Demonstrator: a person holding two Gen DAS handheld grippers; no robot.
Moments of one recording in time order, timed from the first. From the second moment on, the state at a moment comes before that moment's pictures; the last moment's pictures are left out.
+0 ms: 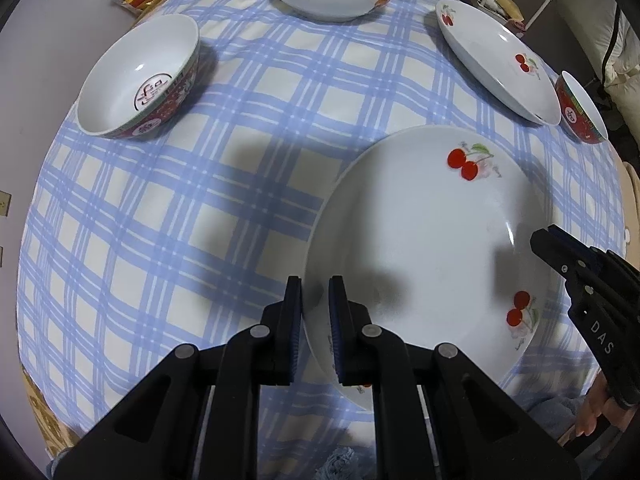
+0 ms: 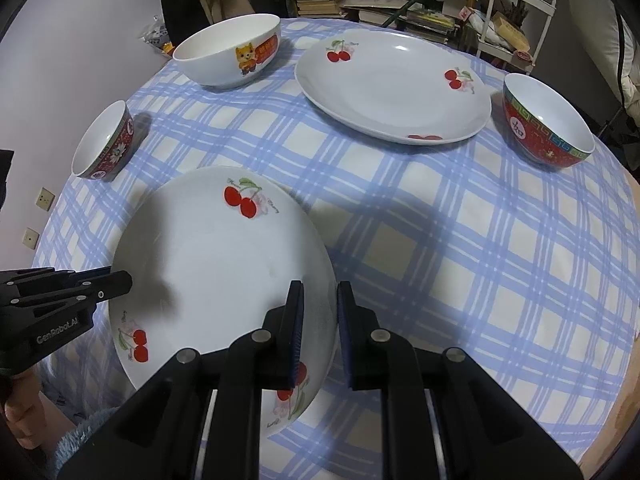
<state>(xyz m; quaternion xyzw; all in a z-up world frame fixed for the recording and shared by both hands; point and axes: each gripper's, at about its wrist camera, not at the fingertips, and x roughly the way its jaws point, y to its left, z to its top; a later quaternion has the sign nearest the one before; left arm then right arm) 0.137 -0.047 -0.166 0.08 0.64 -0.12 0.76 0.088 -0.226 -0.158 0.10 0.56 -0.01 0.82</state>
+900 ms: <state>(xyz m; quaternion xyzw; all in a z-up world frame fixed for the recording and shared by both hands) 0.182 -0.091 -0.103 0.09 0.57 -0.11 0.81 0.123 -0.286 -0.107 0.12 0.49 -0.05 0.86</state>
